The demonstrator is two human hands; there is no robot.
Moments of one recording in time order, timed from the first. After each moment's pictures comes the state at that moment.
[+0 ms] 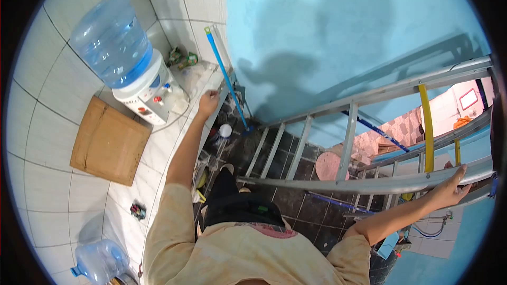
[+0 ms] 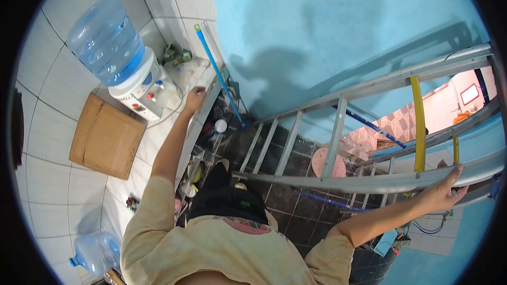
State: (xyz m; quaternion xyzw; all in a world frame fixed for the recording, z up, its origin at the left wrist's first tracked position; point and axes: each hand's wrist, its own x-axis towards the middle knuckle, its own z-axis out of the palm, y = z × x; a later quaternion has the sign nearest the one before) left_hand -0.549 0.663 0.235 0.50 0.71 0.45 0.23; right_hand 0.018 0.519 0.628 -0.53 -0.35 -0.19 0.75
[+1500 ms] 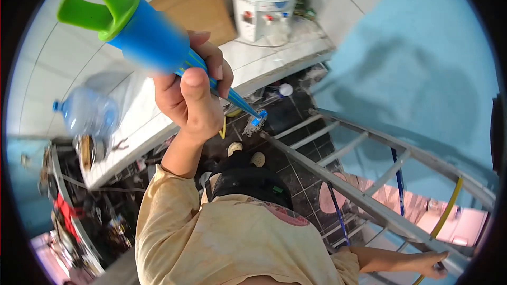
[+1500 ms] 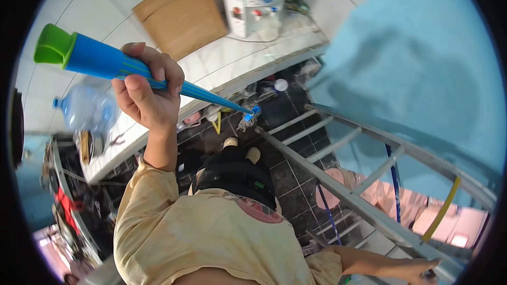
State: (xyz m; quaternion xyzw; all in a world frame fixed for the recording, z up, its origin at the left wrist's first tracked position) left_hand -0.455 0.304 0.535 0.42 0.44 0.79 -0.13; right_hand 0.083 0.532 0.606 -0.49 -0.44 -0.24 0.72
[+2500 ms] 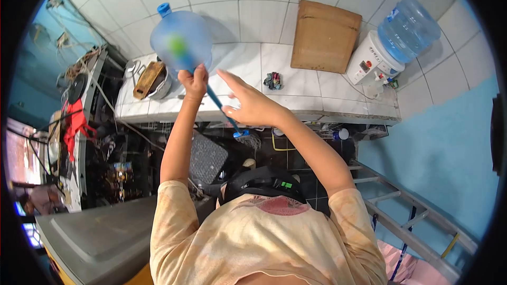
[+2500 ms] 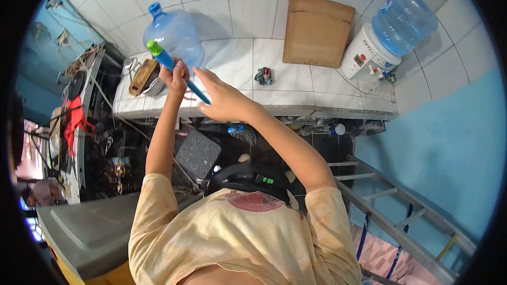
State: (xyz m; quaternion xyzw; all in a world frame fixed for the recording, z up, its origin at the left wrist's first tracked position) left_hand -0.593 -0.159 0.386 0.19 0.56 0.75 -0.30; right_hand -0.509 0.026 0.460 0.33 -0.81 0.47 -0.07
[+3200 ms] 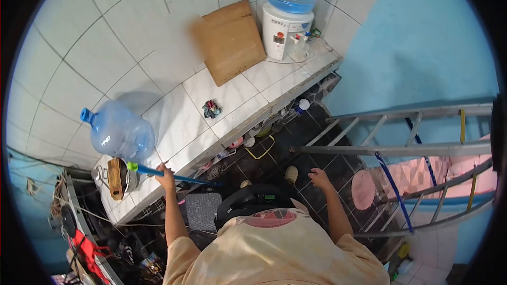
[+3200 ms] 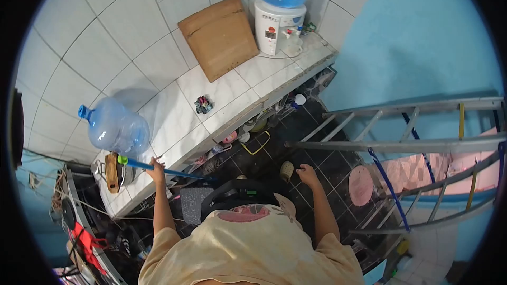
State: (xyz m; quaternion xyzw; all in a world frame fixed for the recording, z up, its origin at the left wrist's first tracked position) left_hand -0.604 -0.227 0.165 -0.05 0.74 0.66 -0.13; right_hand -0.189 0.237 0.149 -0.49 -0.73 0.48 -0.05
